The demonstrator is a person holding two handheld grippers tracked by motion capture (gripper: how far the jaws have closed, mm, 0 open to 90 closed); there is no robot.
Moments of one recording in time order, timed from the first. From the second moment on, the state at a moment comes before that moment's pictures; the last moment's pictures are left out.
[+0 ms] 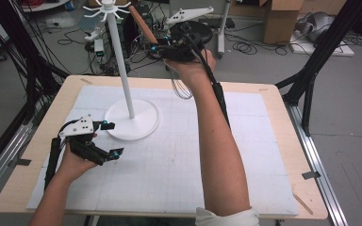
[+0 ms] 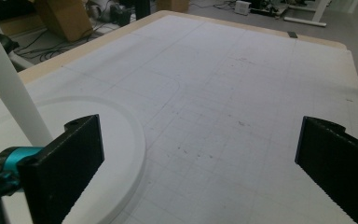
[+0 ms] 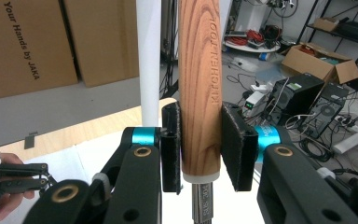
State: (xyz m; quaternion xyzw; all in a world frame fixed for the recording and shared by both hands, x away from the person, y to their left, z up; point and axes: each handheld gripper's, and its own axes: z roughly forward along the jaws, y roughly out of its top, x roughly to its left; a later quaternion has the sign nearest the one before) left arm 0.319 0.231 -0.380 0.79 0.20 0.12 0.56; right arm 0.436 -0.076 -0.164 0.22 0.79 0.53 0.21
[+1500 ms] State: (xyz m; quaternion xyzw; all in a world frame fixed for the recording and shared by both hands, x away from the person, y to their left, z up) left arm 0.318 0.234 -0.381 0.80 0.20 0.13 0.55; right arm 0.441 -0.047 -0.176 0.21 0.81 0.50 0.21
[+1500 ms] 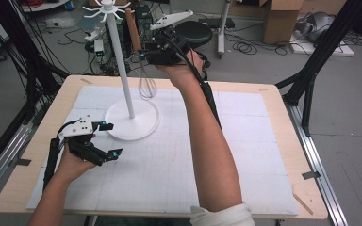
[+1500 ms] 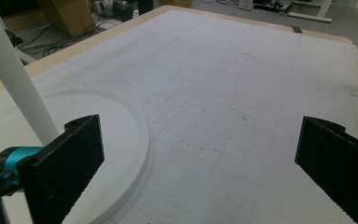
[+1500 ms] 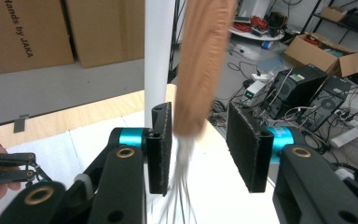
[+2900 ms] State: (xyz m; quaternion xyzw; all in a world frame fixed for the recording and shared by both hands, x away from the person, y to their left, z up) left arm 0.317 0.231 -0.381 0.80 0.20 0.13 0.55; right arm 0.388 -0.130 -0.220 0.20 0.79 0.54 0.20
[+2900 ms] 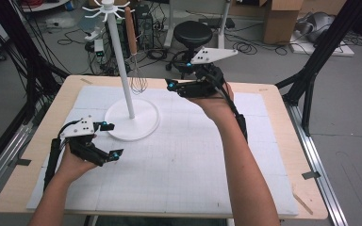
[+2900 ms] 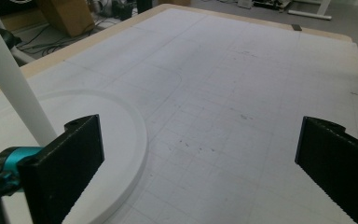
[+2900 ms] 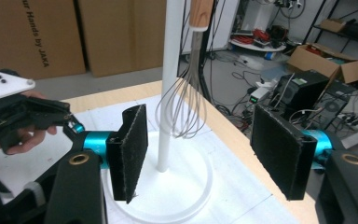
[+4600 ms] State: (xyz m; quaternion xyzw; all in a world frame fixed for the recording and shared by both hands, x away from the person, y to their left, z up) left arm 0.317 0.228 -0.383 0.80 0.20 0.12 0.55; right arm 0.347 -0.200 -0.326 0.24 0.78 0.55 0.14
